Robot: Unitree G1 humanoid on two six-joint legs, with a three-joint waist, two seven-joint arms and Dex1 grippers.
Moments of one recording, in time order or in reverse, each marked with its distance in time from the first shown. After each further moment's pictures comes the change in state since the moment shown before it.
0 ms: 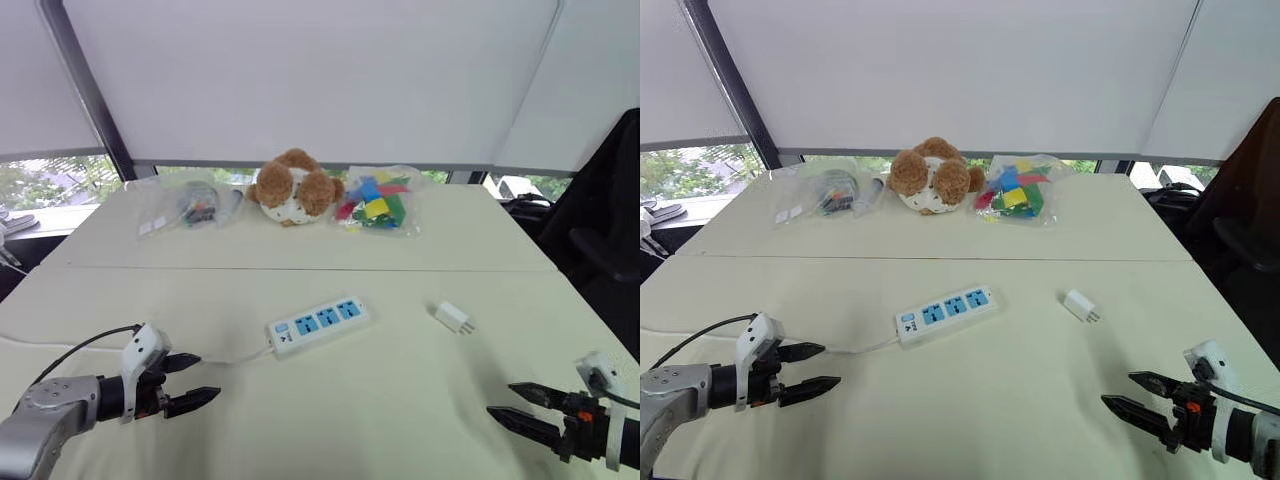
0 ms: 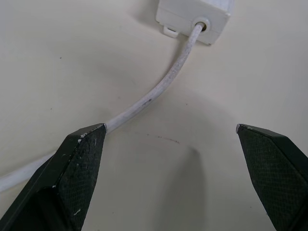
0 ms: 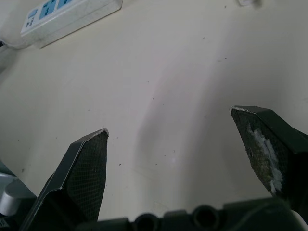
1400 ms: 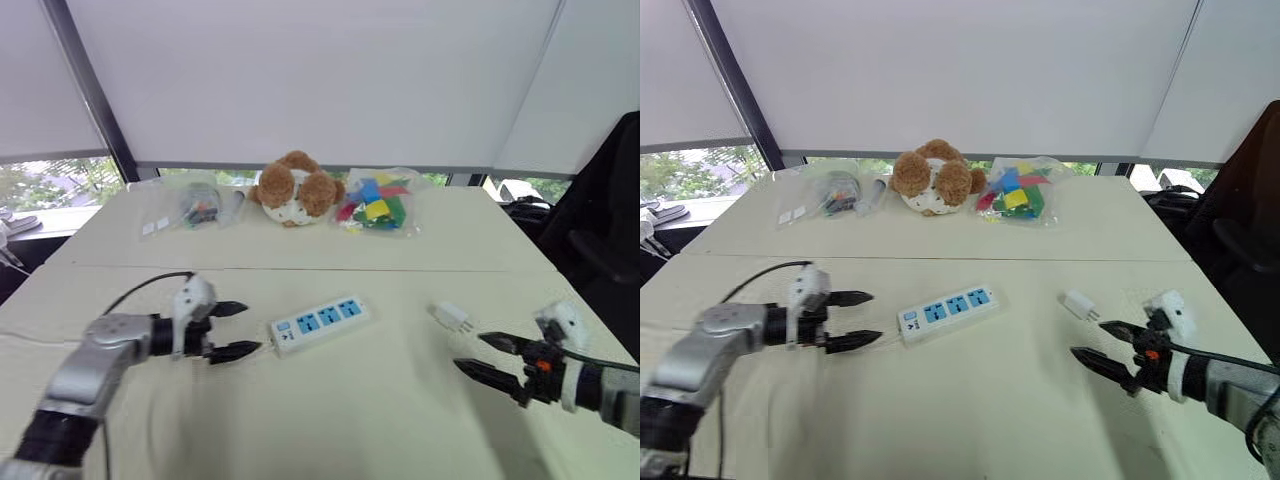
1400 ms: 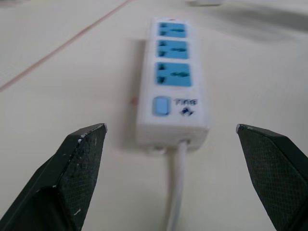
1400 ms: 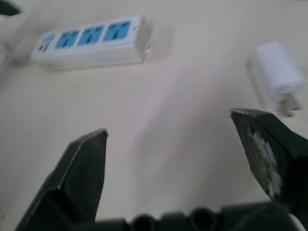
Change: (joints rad) left arm -0.435 -0.144 -0.244 0.224 0.122 -0.178 -0.107; right arm -0.260 -0.018 0.123 -0.158 -0.035 0.131 -0.146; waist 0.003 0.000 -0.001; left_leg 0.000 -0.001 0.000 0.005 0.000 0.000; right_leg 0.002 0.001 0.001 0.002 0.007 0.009
